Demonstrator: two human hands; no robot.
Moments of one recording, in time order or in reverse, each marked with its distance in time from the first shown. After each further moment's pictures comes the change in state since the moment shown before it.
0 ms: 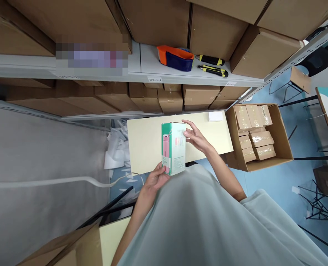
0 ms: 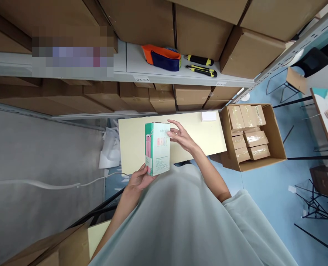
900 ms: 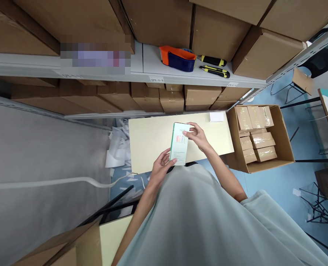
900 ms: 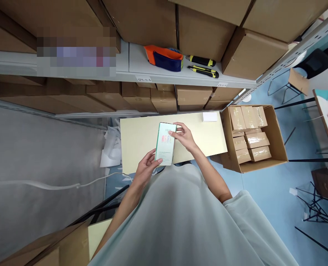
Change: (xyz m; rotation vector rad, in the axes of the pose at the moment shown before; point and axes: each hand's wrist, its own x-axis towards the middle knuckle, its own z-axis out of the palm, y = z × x) left_hand 0.017 0.005 0.025 0.280 0.246 0.255; right_hand 0.010 0.019 -0.007 -0.139 0.267 -0.058
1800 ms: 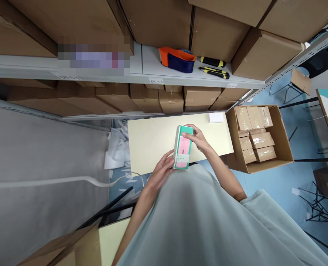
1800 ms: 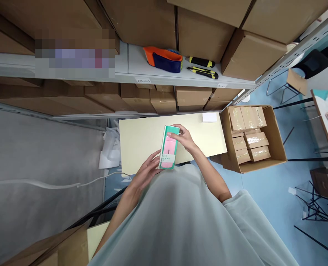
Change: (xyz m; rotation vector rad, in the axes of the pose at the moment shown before) left_hand -0.006 0.010 -0.006 -0.131 -0.225 -0.178; right_hand 0.004 -0.003 0.006 0.006 -0.005 -0.007
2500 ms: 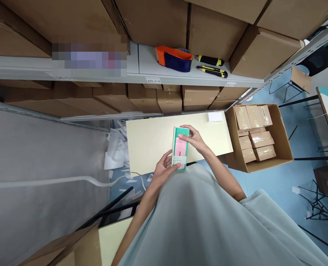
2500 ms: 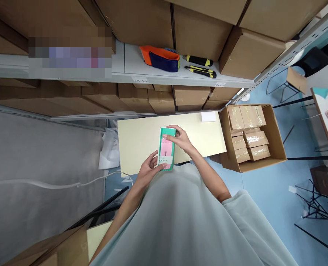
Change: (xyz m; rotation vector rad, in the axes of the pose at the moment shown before) left_hand 0.007 -0.004 0.020 0.182 0.162 0.118; right_hand -0.005 0.000 0.003 -0.058 -0.043 -0.037
